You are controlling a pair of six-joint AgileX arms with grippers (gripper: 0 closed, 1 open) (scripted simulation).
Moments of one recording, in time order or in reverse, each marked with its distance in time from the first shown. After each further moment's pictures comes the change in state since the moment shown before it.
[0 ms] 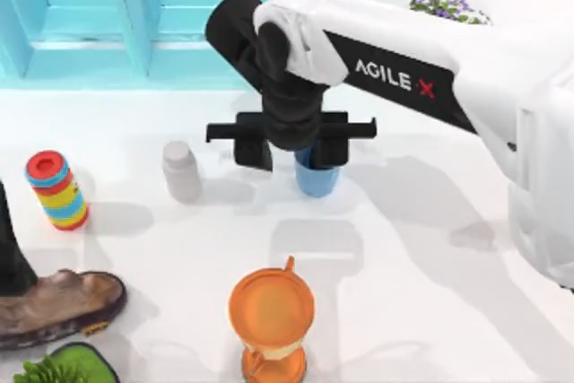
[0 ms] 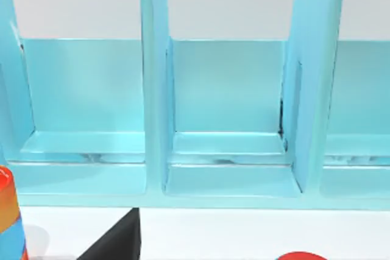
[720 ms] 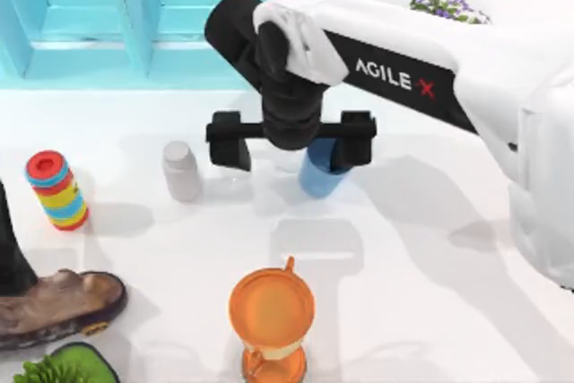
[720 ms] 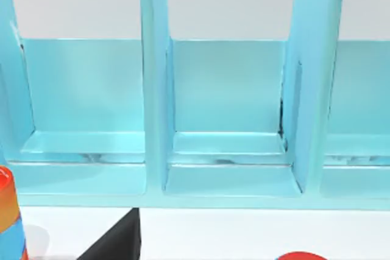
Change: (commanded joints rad) left arm 0.000 0.000 0.000 0.000 0.000 0.000; right arm 0.000 0.000 0.000 0.000 0.000 0.000
